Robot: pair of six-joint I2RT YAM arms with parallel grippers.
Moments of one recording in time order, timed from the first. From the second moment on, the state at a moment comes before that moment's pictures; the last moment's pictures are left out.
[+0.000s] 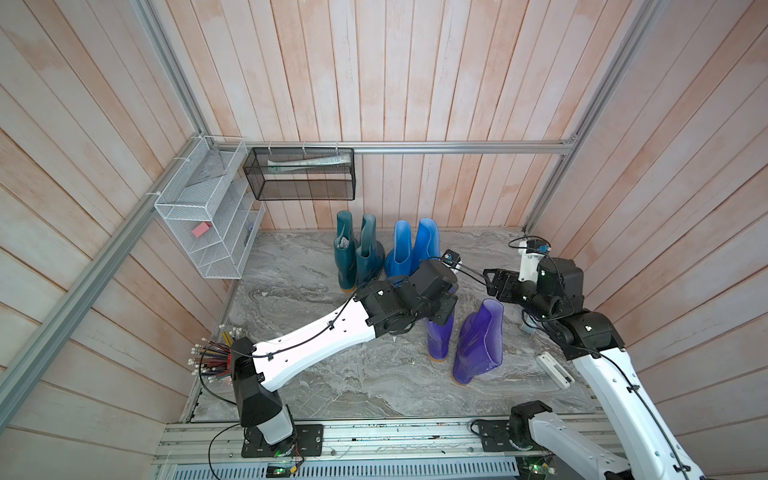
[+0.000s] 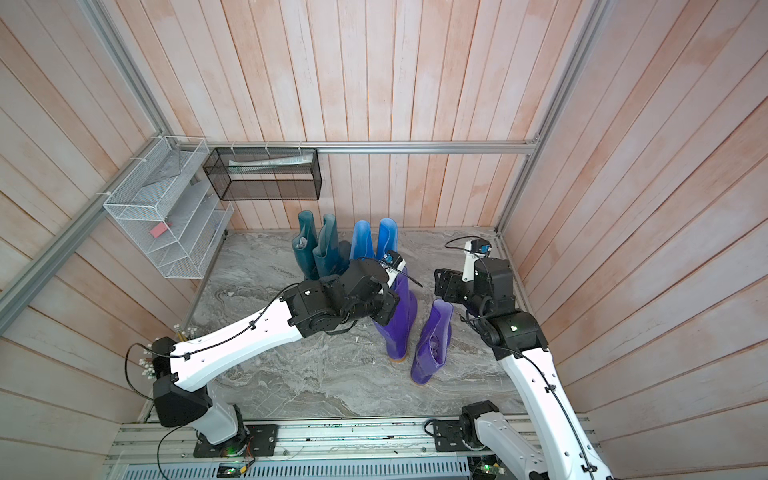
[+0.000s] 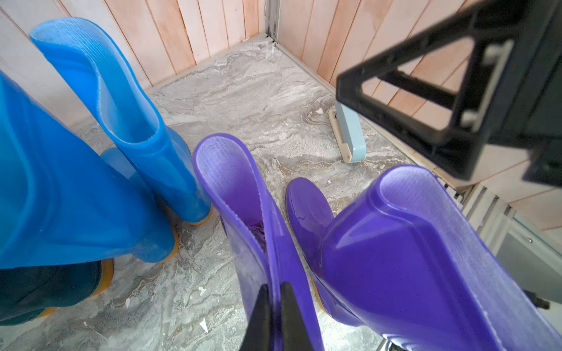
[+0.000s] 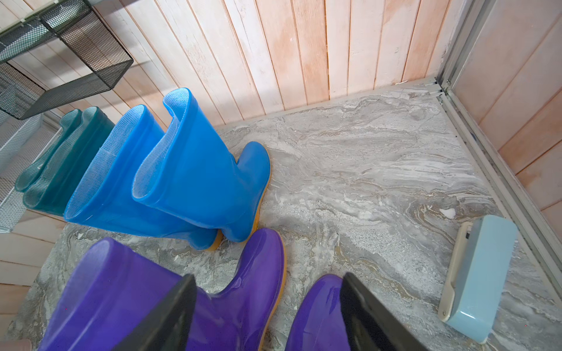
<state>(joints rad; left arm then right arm) -1.08 1.67 1.76 -0.74 -0.21 -0.26 0.25 0.91 1.09 -0.66 0.00 0.36</state>
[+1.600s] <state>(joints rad) -0.84 2.00 1.86 -0.23 -0.11 0.00 0.25 0.88 1.09 -0.73 0.01 0.37</state>
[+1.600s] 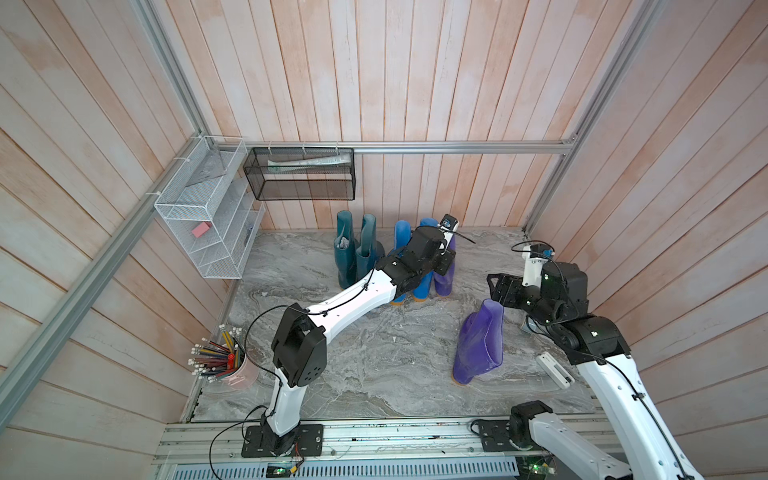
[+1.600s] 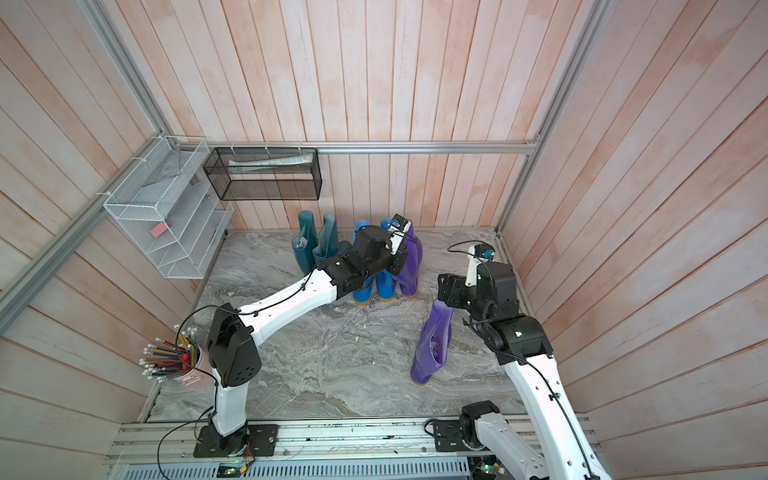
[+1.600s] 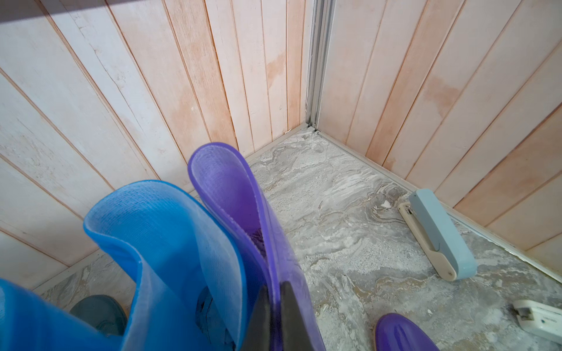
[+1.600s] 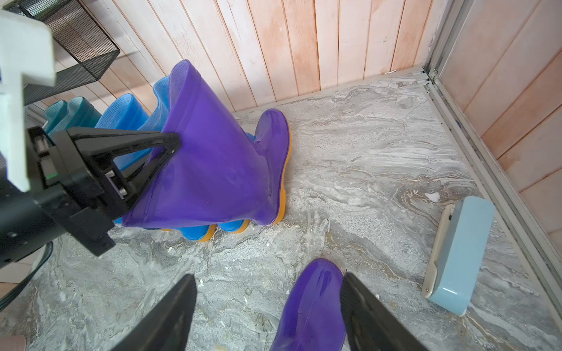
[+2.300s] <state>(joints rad) -0.82 2.02 1.89 -0.14 -0.08 0.04 0.25 0.88 1.10 -0.74 0.01 0.37</state>
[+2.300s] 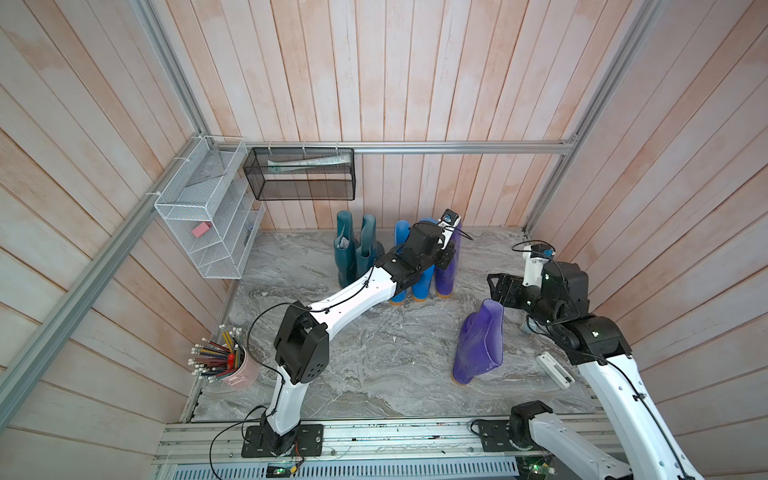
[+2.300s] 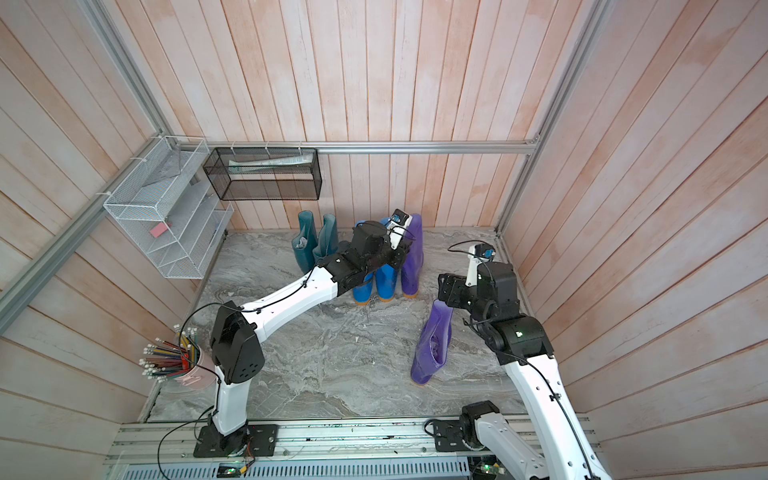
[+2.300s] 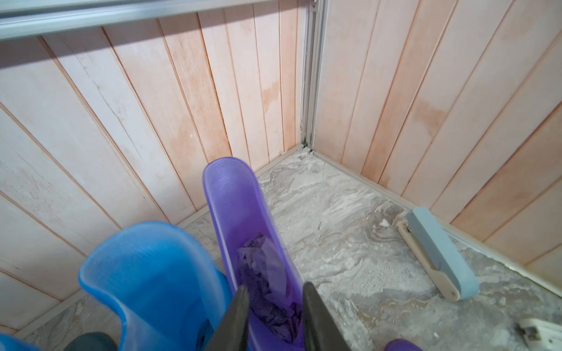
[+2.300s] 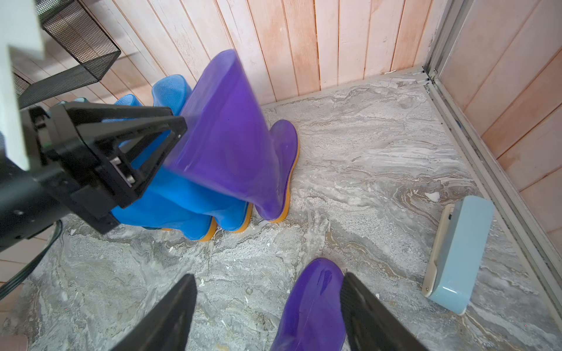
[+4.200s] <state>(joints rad) -0.87 1.49 1.43 -0.18 -0.18 -0.09 0.38 0.87 1.14 -0.94 -0.09 0.34</state>
